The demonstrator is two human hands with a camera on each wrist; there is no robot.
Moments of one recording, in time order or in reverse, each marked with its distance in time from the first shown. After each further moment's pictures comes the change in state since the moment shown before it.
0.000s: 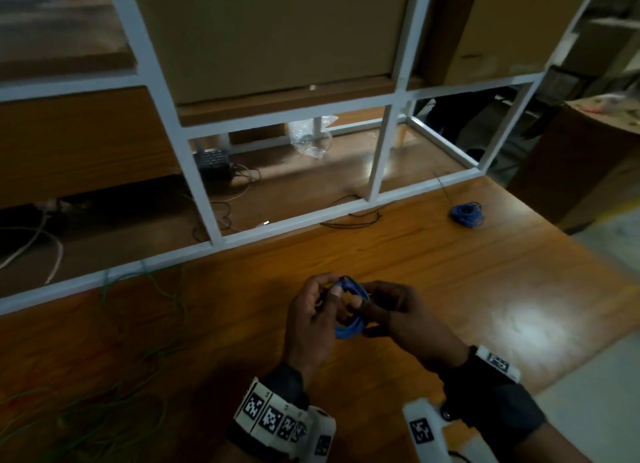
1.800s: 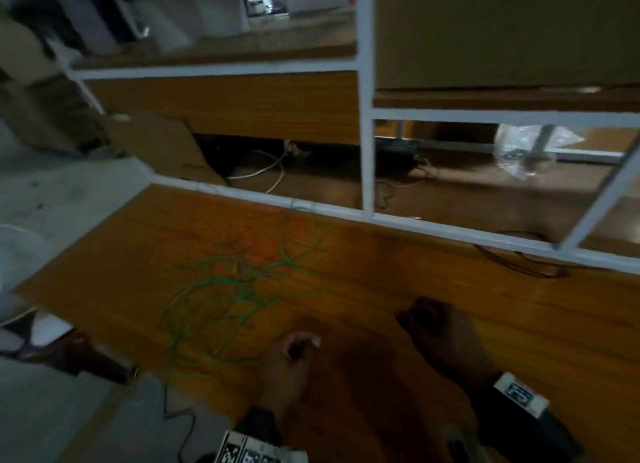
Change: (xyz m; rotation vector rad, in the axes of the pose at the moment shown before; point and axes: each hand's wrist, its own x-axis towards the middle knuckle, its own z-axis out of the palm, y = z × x) left_hand -0.150 -0.010 -0.032 0.371 0.772 -0.440; right_hand 0.077 0.052 0.002 -0.559 -0.385 -0.365
